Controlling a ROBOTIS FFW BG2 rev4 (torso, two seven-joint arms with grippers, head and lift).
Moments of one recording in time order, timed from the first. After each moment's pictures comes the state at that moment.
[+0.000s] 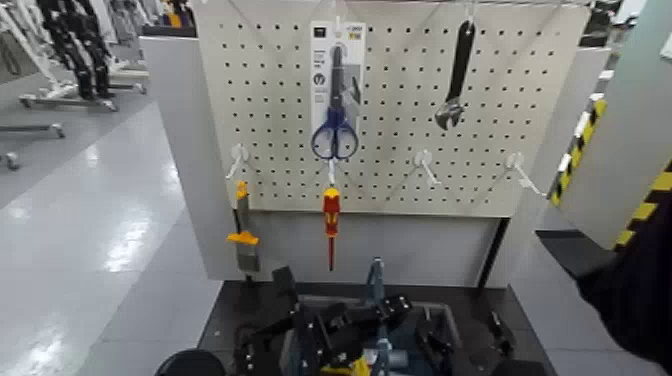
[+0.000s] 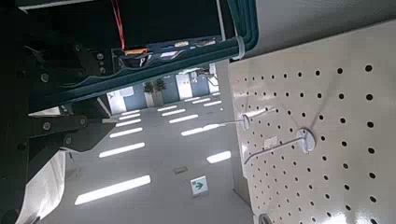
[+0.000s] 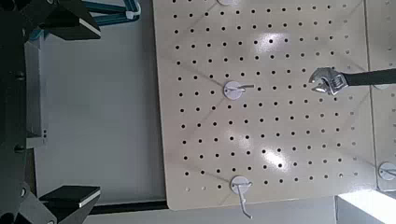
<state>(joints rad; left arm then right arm) -0.27 0.22 -0.47 -1.36 1.58 0.76 -0.48 0.25 -0.09 0.22 -1.59 -0.07 -0.39 -0.26</state>
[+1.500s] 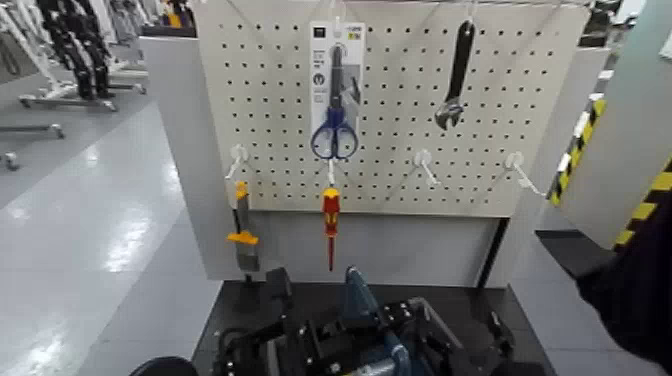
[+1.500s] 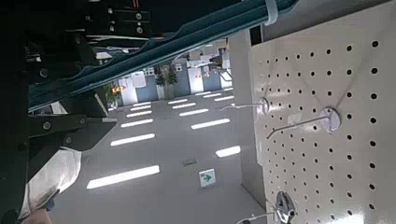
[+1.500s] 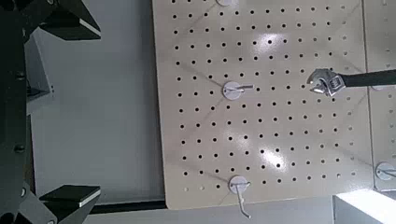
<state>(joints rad) -0.20 0.28 -0.44 -1.53 1.71 0.83 -0.37 0.25 -0.09 0.22 -1.59 -0.06 -0.40 -0.26</state>
